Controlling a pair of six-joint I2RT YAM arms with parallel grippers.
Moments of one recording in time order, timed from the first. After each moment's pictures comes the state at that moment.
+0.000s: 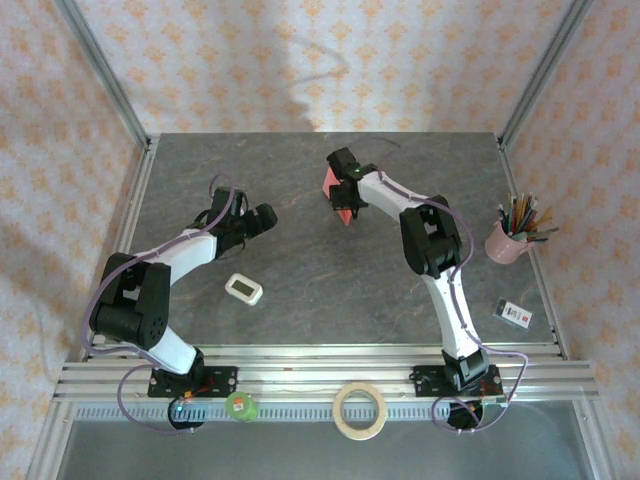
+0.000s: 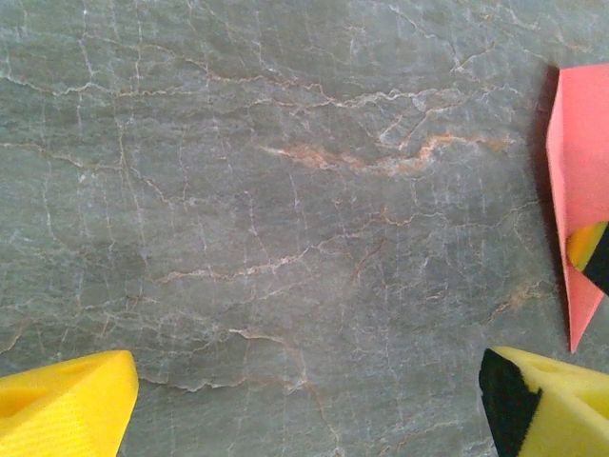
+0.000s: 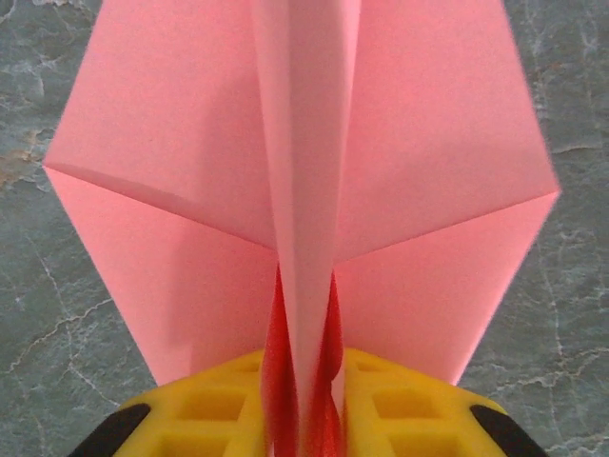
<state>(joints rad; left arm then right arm) -0.19 1.57 0.85 -0.10 0.08 -0.69 0.49 2.36 1.92 -0.69 0.10 0.38</state>
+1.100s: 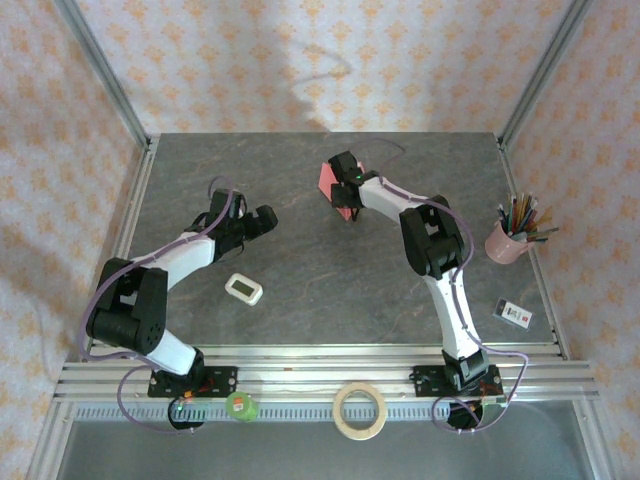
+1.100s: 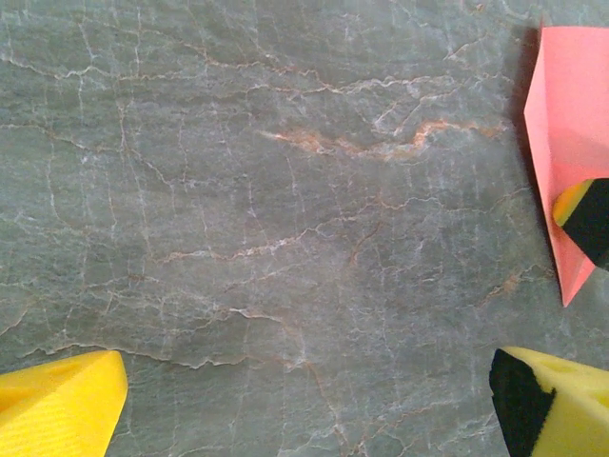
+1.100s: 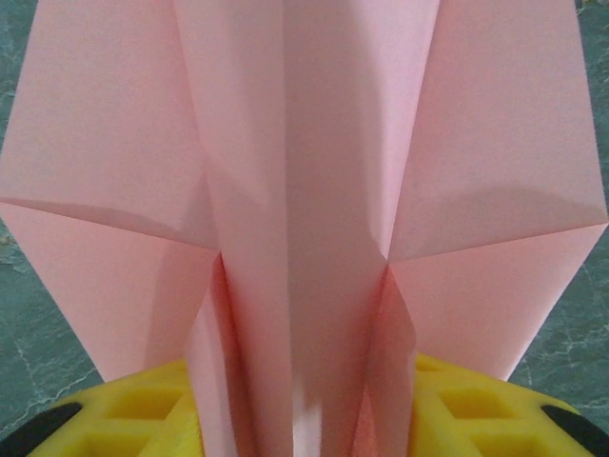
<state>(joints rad) -0.19 1.53 0.83 -0.11 0.10 -0.69 0.49 2.33 1.82 -0.51 0.16 0.40</state>
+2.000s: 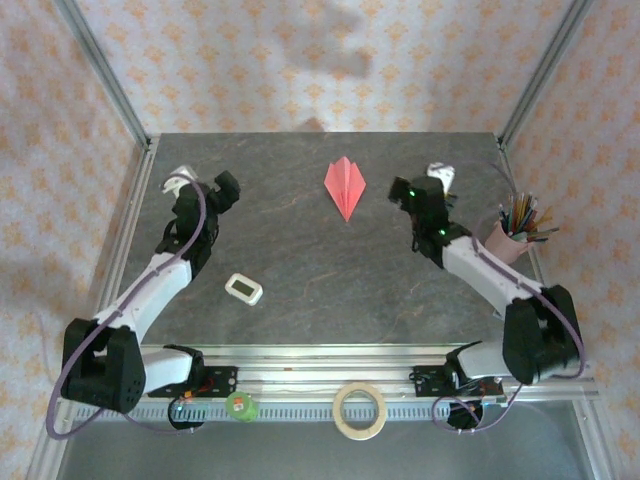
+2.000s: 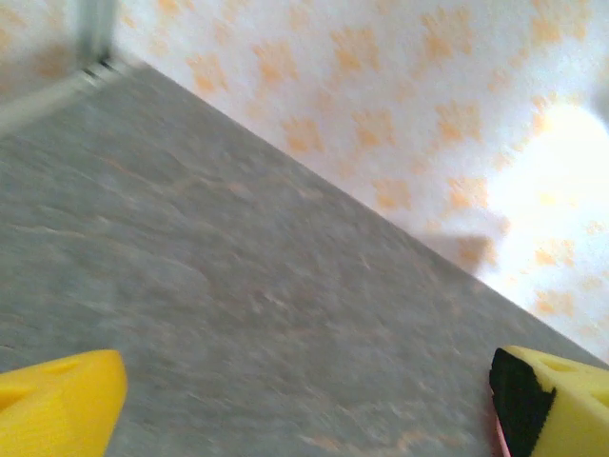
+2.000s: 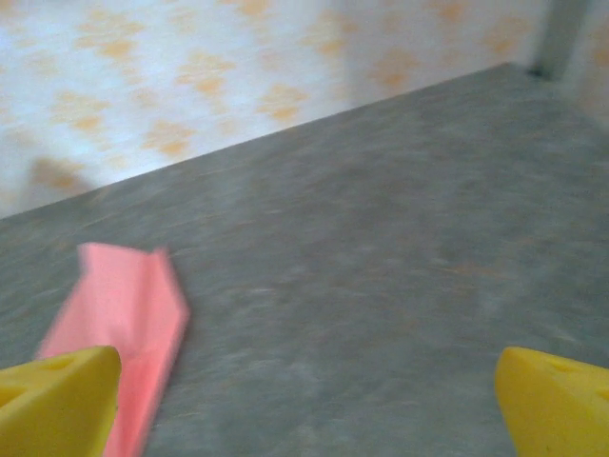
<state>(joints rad) -0.14 1.19 0.71 0.14 -0.39 -0.62 0.33 1.32 0.80 0.07 0.49 0.43</state>
